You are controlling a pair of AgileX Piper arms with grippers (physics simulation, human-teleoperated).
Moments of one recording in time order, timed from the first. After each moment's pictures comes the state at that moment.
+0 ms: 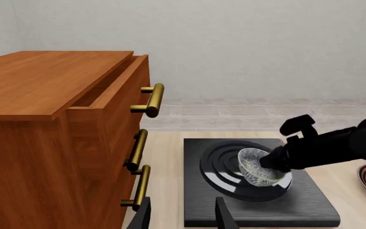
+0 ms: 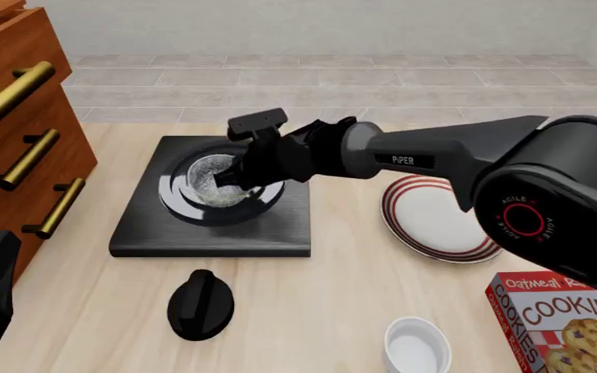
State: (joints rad) left arm 0.00 0.00 0.00 0.00 0.00; right arm 0.72 2.23 -1.64 0.21 0.13
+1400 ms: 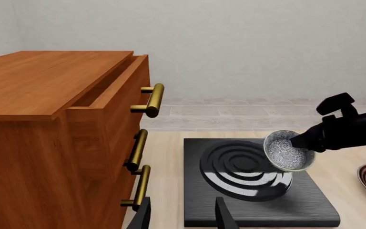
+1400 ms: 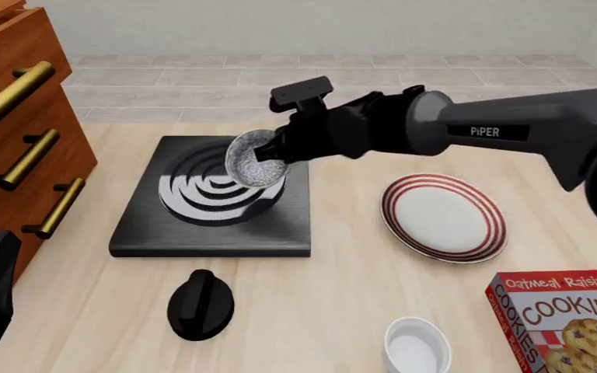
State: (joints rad) left arm 0.00 0.00 0.00 0.00 0.00; right arm 0.62 2.02 -1.46 0.16 0.07
